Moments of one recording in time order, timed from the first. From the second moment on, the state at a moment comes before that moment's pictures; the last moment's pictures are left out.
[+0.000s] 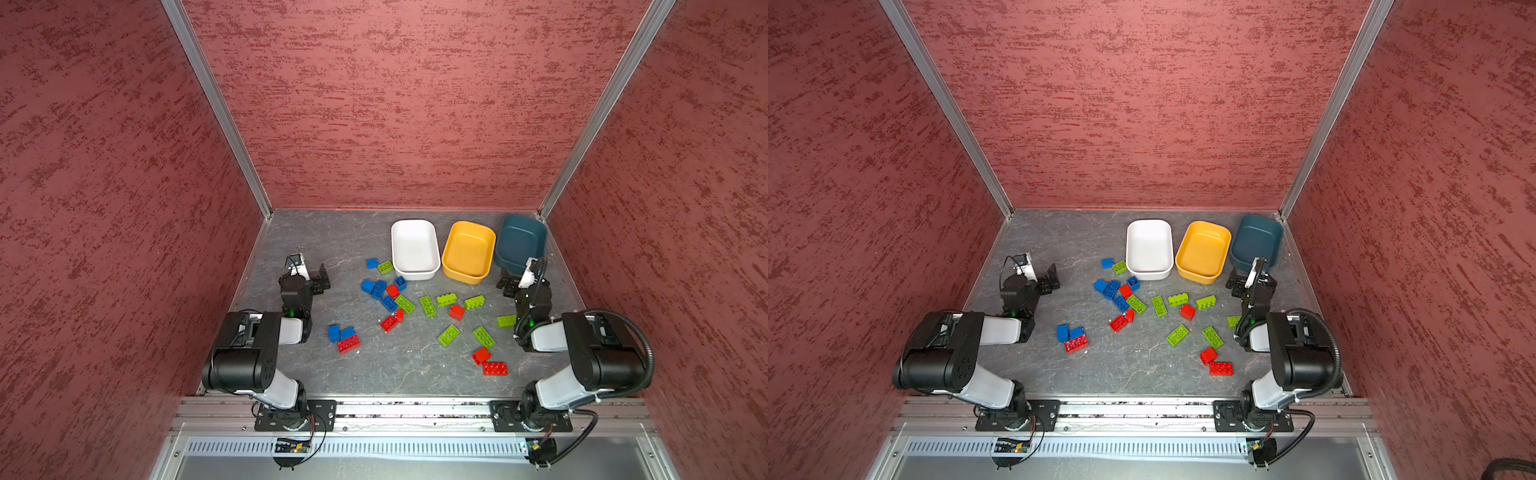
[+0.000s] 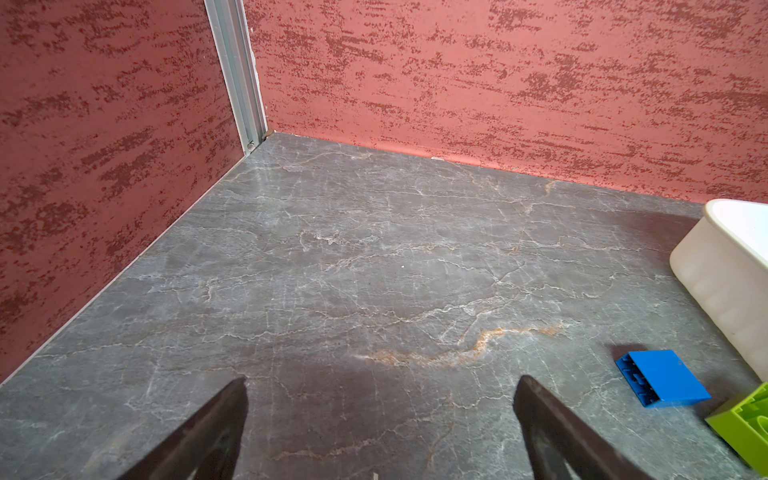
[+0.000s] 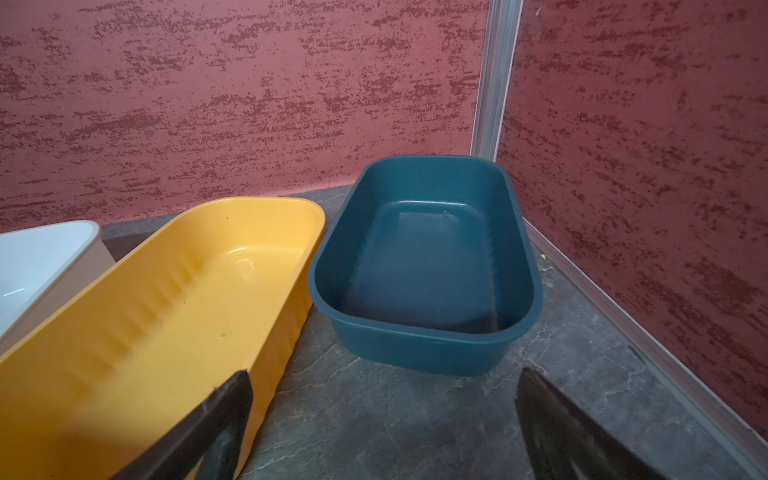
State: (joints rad) left arm 0.01 1.53 0.36 0.90 -0.13 -0.13; right arm -0.05 1.55 0.28 1.12 0.15 0.12
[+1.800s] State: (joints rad) left arm -0.16 1.37 0.84 -0.10 -0.37 -0.80; right arm 0.05 1.33 0.63 -0.59 0.06 0.91
